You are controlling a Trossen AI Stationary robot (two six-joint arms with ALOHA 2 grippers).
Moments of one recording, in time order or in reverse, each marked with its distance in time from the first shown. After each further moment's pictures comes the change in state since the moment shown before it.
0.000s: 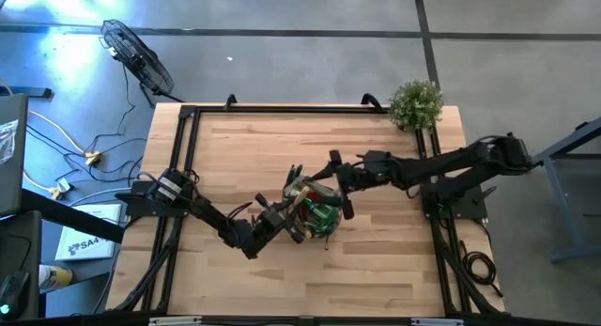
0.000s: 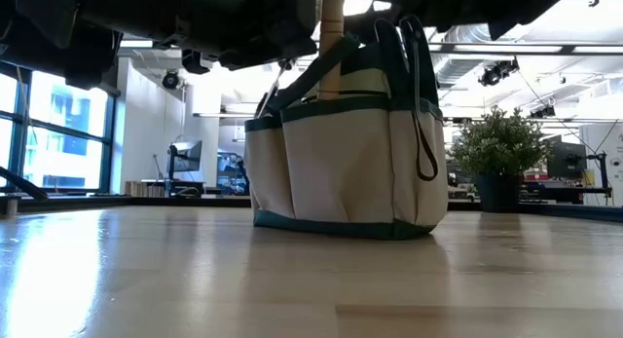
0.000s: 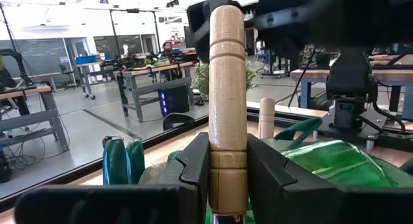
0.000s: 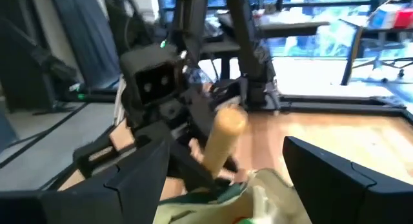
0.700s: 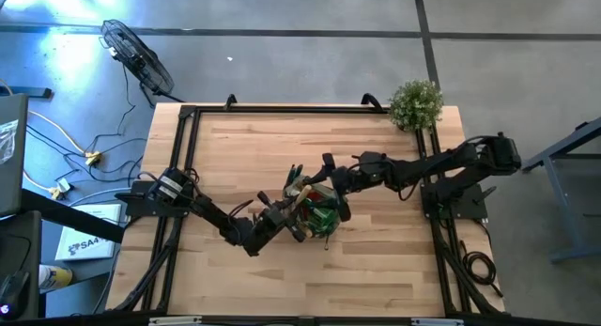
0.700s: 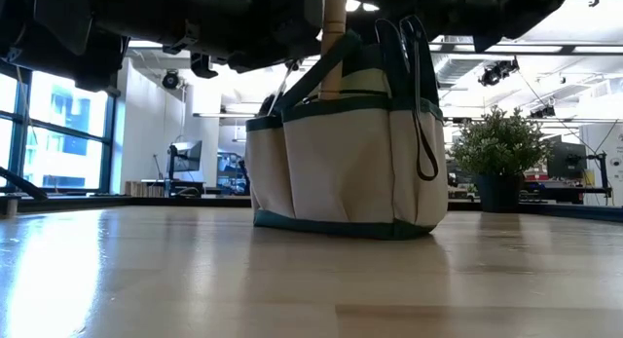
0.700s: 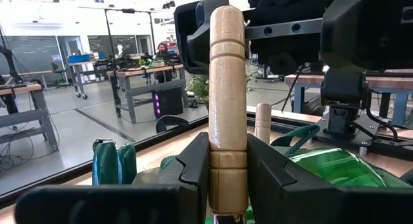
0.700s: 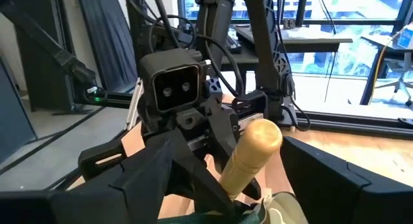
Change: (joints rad) left arm 0.022 0.000 0.000 -0.010 0.045 -0.048; right arm -0.013 0.095 0.000 0.156 -0.089 -0.031
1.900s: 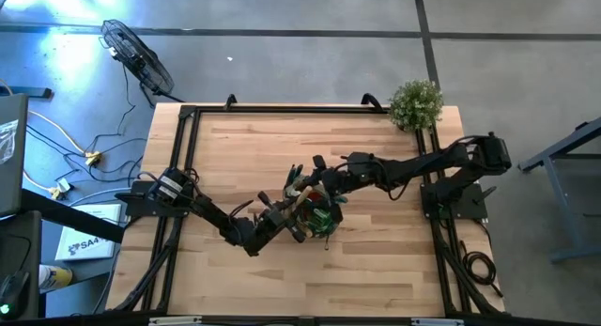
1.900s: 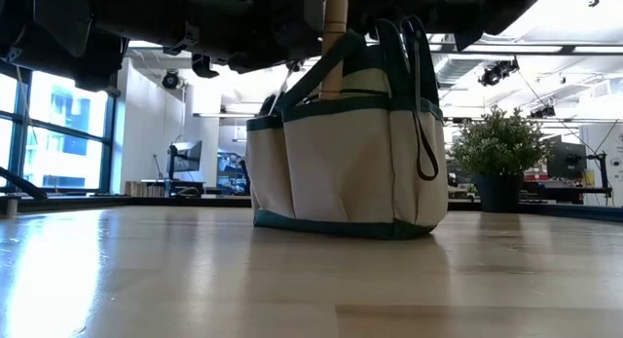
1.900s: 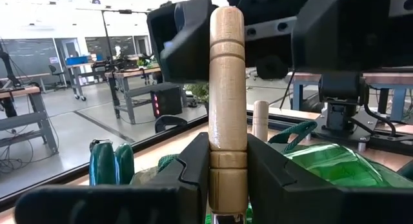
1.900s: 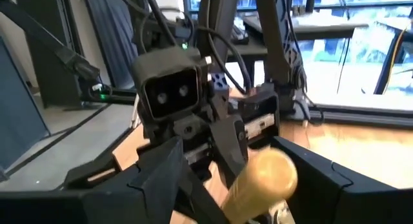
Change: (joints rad) left arm 0.000 0.000 0.000 -0.018 0.009 0.002; right arm 0.001 0.085 0.104 -0.060 -0.026 0.025
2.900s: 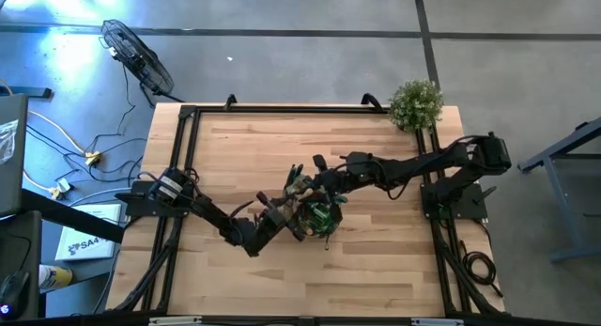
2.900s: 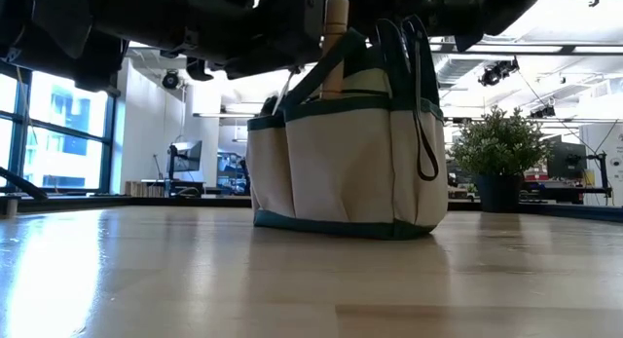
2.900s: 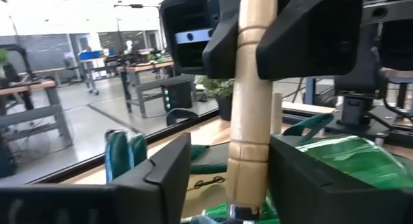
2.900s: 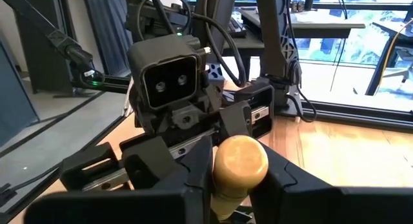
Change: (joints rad) left arm 0.000 0.000 0.000 -0.023 -0.059 -0.007; right arm -0.002 -0.001 0.000 -0.033 0.008 -0.062
